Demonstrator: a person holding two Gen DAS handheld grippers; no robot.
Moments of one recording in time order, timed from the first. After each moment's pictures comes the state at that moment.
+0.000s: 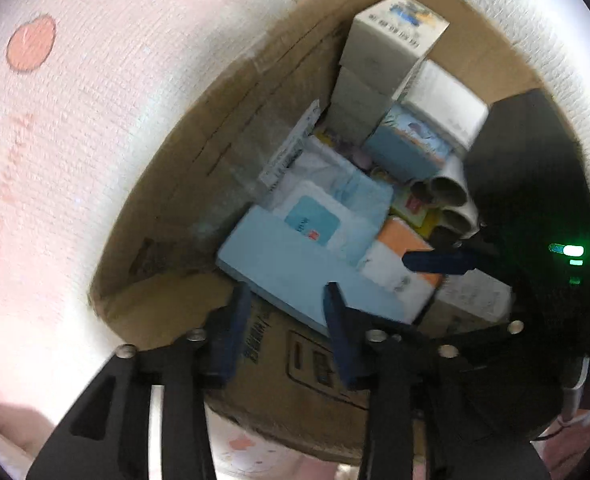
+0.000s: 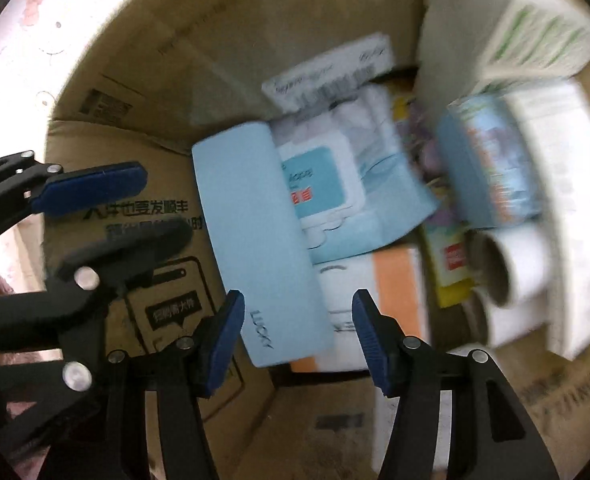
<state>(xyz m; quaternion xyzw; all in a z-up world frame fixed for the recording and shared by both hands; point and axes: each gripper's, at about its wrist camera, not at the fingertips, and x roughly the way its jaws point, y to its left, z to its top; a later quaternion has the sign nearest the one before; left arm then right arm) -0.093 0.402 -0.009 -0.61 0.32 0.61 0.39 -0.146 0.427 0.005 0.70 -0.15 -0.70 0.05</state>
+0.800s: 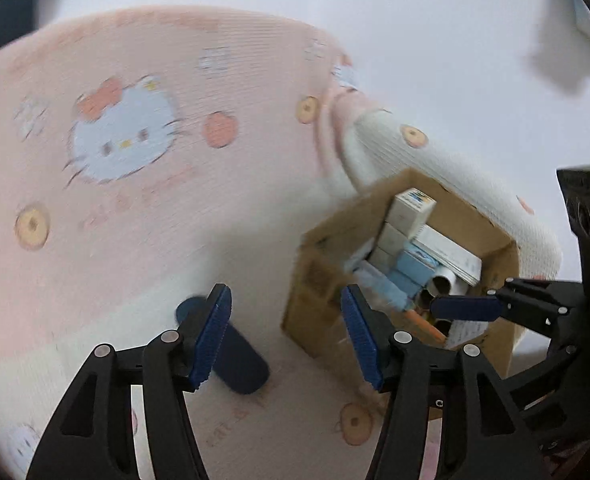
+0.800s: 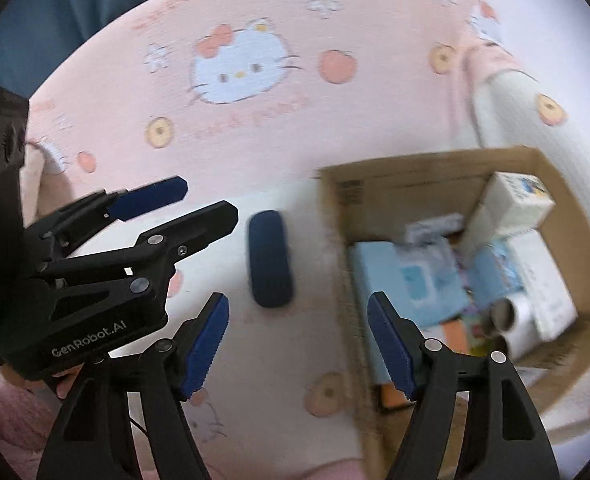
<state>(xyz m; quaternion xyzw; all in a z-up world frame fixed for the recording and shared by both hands) -0.072 0.193 0.056 -0.36 0.07 0.84 0.40 -0.070 0.299 0.033 0.47 -0.04 -0.88 0.08</state>
